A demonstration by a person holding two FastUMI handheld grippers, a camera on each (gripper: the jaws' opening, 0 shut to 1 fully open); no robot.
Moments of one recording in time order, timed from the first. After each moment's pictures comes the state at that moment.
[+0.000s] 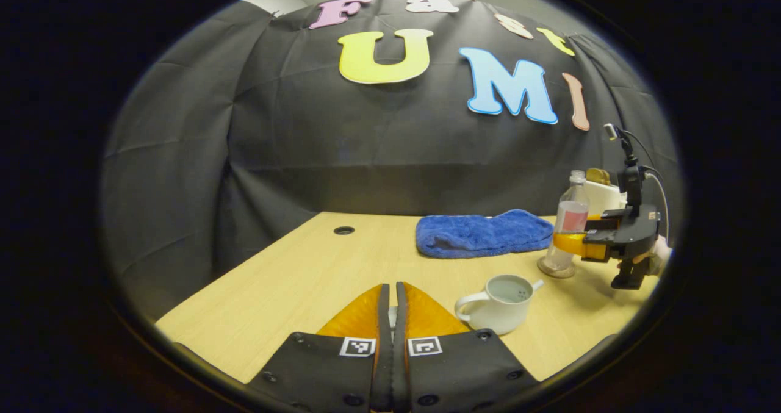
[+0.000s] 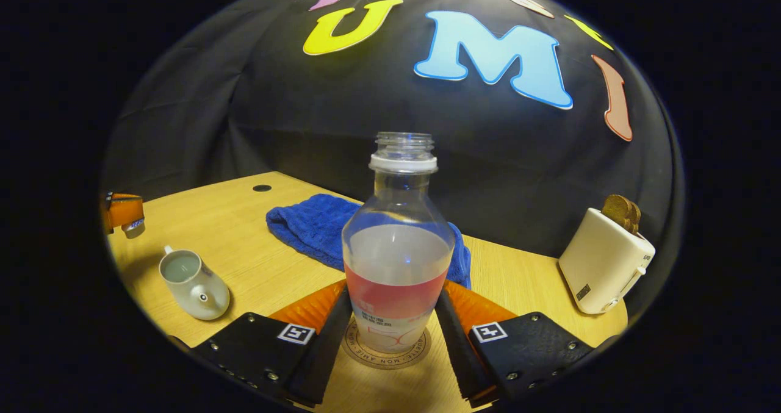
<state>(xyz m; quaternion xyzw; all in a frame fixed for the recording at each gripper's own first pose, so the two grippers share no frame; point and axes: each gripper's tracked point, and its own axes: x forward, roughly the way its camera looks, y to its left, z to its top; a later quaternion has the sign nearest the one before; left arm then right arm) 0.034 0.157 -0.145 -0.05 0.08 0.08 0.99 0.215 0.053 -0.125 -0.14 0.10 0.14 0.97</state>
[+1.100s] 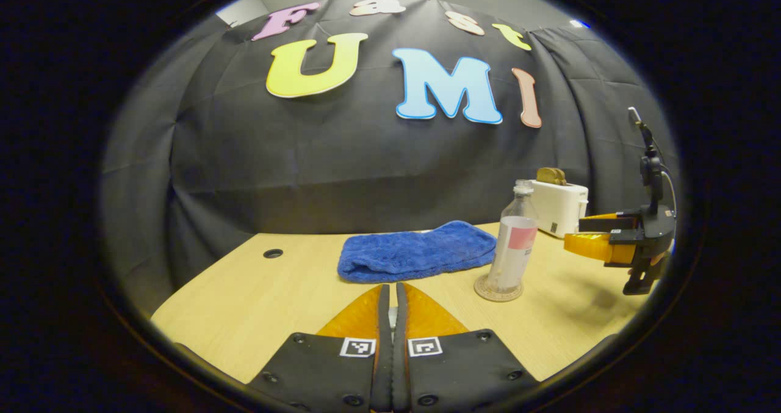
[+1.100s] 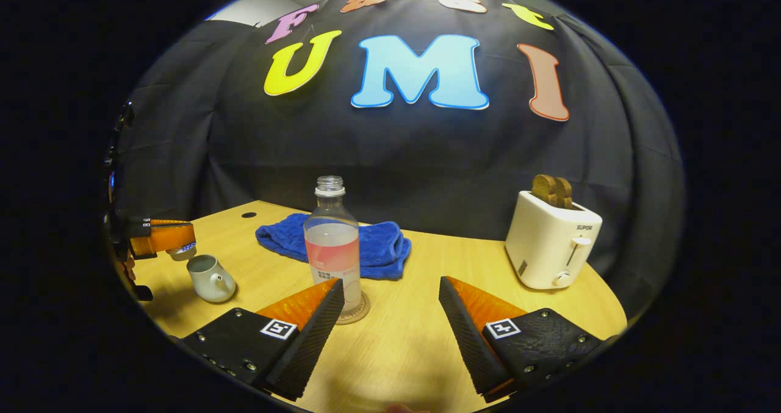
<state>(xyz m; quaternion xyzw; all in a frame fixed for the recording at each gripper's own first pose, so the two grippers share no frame) 0.091 0.036 -0.109 -0.02 0.06 -0.03 1.00 0.134 -0.058 -0.089 -0.06 0.06 0.08 0.99</state>
